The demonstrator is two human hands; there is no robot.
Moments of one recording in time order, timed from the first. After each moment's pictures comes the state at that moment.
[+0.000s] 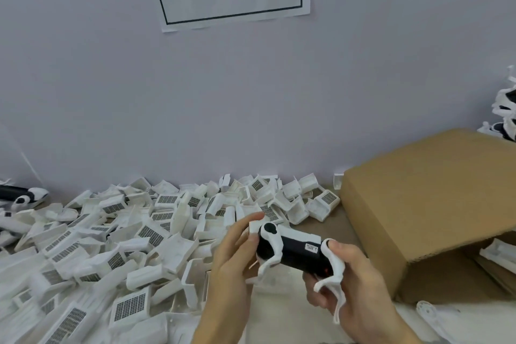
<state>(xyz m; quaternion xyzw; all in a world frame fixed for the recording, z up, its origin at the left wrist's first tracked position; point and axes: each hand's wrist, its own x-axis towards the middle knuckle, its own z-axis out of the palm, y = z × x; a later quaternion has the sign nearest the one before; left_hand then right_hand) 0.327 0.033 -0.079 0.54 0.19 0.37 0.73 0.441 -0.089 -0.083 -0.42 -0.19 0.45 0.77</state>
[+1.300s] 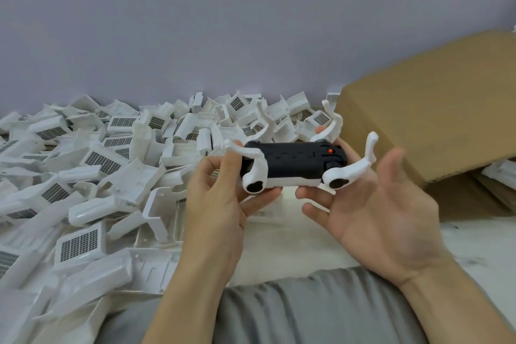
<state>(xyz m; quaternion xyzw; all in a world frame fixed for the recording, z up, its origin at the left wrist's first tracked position) 0.343 0.031 -0.090 0.43 0.25 0.40 0.77 0.456 -0.103 -0.093 -0.31 -0.28 0.47 0.78</state>
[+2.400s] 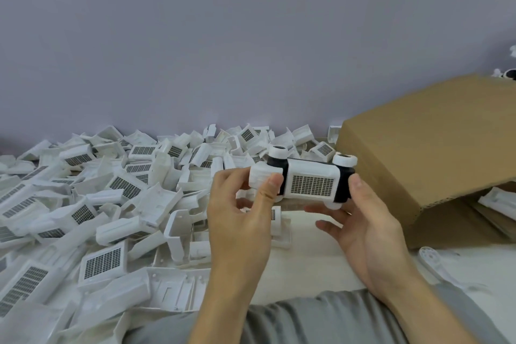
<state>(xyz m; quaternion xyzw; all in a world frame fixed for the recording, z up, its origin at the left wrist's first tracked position) 0.339 0.020 -0.084 0.66 0.22 0.49 0.52 0.447 -0.088 -0.099 -0.49 -0.22 0.27 0.80</state>
